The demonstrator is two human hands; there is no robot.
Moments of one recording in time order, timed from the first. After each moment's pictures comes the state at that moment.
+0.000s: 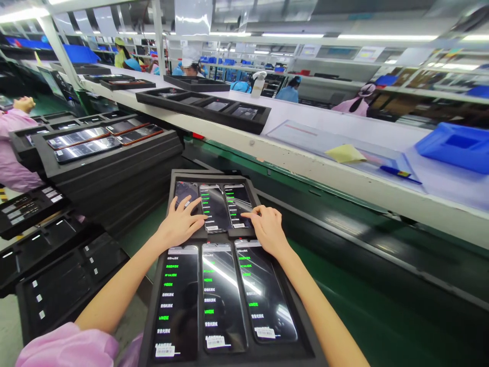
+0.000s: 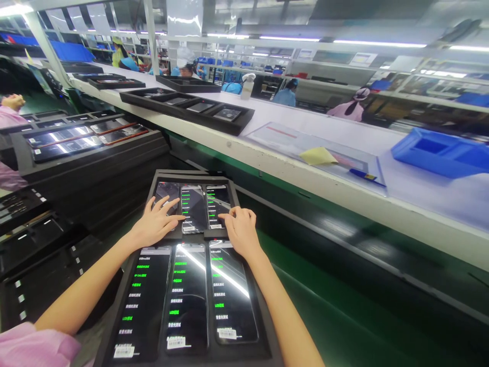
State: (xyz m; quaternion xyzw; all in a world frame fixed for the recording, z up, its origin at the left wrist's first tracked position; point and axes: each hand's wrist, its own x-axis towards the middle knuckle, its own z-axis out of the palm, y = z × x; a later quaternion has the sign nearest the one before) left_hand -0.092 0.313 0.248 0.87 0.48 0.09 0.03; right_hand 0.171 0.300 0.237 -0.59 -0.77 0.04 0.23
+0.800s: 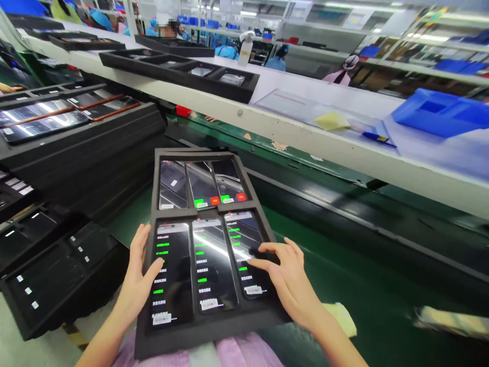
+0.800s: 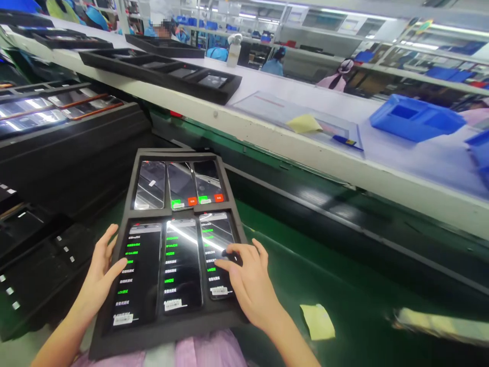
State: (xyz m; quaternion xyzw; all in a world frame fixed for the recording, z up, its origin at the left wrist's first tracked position) left_hand -0.119 0.173 0.204 0.54 0.58 0.46 0.40; right_hand 0.184 0.148 0.238 -0.57 -0.79 0.09 0.21
